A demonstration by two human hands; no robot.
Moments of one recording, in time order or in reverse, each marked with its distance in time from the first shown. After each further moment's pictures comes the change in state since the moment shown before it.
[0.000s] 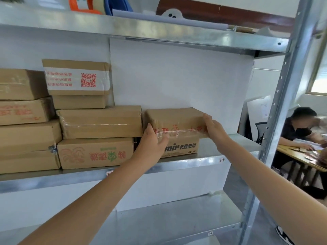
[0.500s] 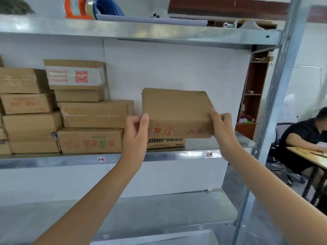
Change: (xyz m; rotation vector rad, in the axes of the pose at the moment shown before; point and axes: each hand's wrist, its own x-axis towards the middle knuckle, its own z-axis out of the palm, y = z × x) left_hand -0.065 0.070 0.028 -0.381 0.504 0.067; right_hand -0.044 0.014 -0.065 0.219 0.047 -0.181
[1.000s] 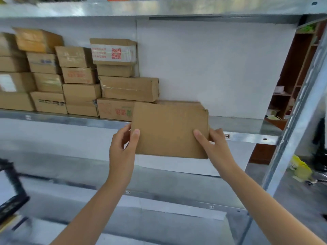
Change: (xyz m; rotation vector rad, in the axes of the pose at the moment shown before) left_hand -0.125 -0.026 -0.059 0.024 0.316 -0.132; right_hand -0.104 0.058 -0.001 -0.054 -0.442 -0.108
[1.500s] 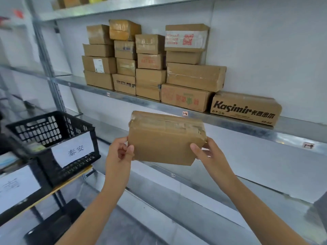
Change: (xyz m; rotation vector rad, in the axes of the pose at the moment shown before) left_hand -0.049 -0.019 -0.159 0.391 0.290 0.029; right_hand -0.042 0.002 0.136 0.085 -0.428 0.011
